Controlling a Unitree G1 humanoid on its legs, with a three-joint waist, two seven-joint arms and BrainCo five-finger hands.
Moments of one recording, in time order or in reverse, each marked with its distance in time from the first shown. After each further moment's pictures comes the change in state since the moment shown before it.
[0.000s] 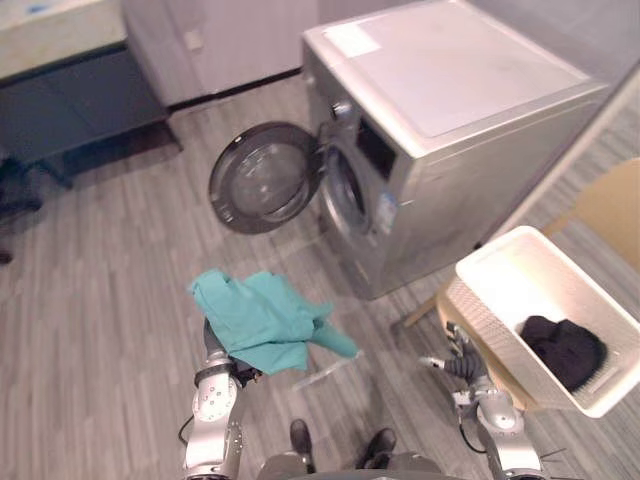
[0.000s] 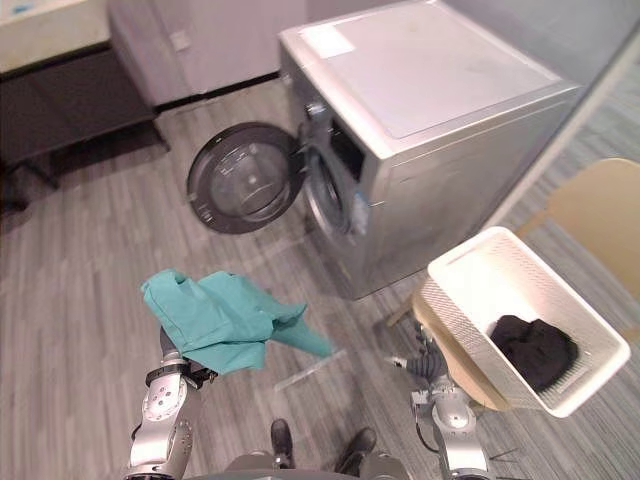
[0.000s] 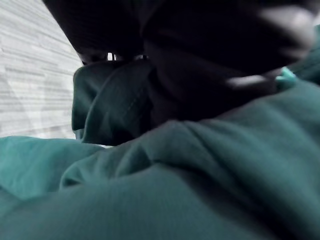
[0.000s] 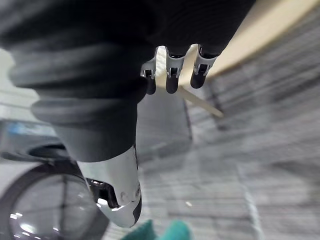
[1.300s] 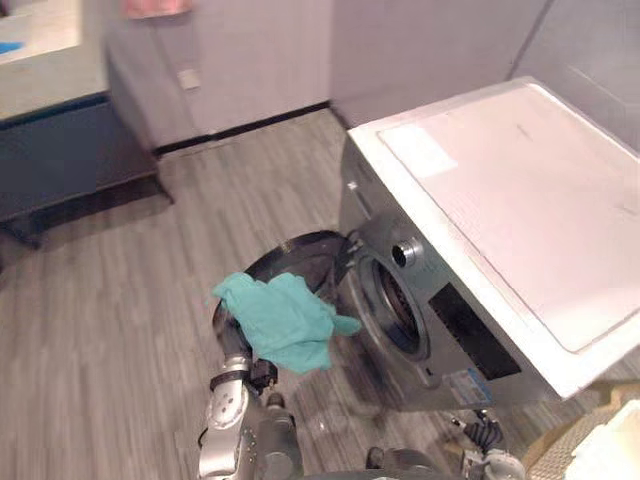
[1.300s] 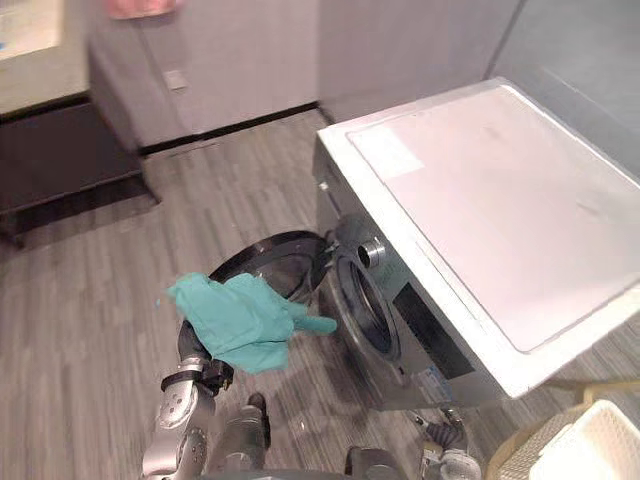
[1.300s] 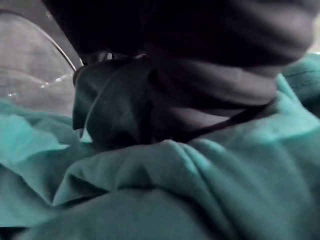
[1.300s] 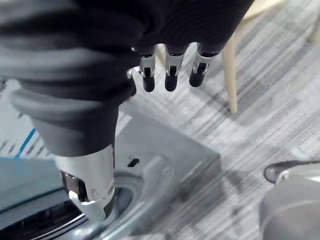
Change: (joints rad) left arm 0.034 -0.041 -0.090 -0.098 -0.038 0.042 -0.023; right arm 0.197 0.133 -0.145 -0.045 0.090 0.070 -0.146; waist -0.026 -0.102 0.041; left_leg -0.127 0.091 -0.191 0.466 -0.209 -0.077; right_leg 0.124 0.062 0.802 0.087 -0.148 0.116
